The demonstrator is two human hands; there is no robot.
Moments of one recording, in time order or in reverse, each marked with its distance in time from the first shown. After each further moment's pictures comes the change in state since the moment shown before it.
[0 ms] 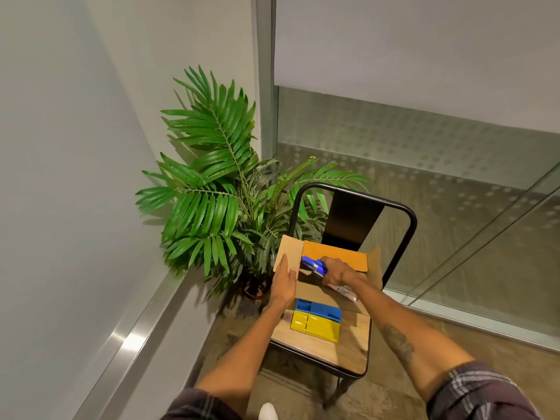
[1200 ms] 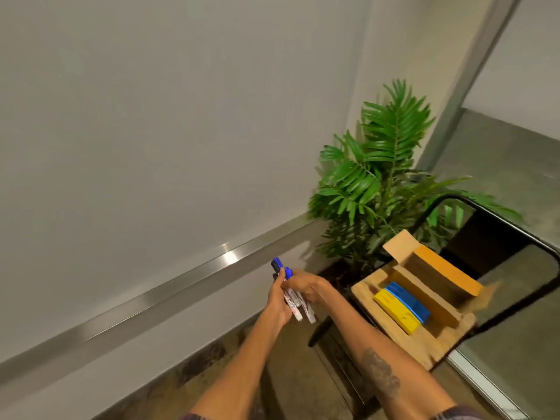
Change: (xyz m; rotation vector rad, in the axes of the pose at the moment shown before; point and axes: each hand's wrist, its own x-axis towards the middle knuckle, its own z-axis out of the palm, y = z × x) left_hand -0.329 -0.078 -0.080 -1.461 0.696 -0.466; right_hand -0.255 -0.223 0.192 0.312 -0.581 -0.403
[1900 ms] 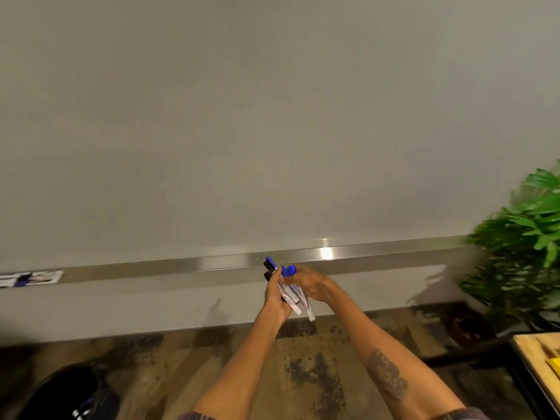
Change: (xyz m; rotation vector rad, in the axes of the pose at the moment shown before) left_hand -0.107 0.128 -0.380 -0.565 0.243 0.225; right_hand -0.017 -0.129 0.378 -0.229 -0.377 -0.216
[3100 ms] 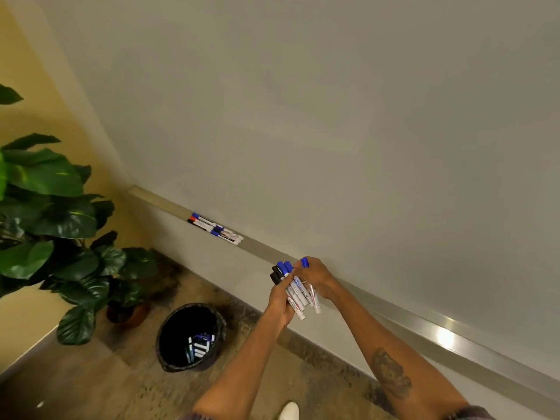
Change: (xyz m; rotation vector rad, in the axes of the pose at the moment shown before) left_hand 0.008 0.319 -0.290 -0.231 0.118 0.407; right_hand 0.171 -0.214 0.368 -0.273 -0.211 -0.282
